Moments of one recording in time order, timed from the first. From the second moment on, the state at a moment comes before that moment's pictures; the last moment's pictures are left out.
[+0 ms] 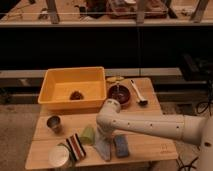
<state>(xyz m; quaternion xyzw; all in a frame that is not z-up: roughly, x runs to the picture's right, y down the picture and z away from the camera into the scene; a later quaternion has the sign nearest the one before) -0.002 0.254 0.814 -0.11 -0.30 -0.84 0.45</state>
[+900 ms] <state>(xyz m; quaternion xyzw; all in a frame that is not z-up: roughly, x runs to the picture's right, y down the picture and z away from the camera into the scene) 0.046 0.249 0.817 -0.13 -0.30 -0.80 0.50</state>
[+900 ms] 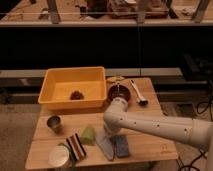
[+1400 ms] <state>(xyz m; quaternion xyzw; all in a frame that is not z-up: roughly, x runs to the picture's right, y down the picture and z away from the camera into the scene) 0.161 0.238 0.817 -0.13 -0.30 -0.73 0.61</state>
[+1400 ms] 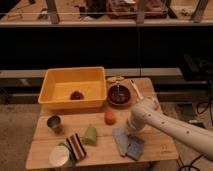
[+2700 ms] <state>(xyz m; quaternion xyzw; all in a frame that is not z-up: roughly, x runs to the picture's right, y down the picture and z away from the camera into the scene) 0.092 0.192 0.815 -0.09 -0.29 -0.75 0.58</state>
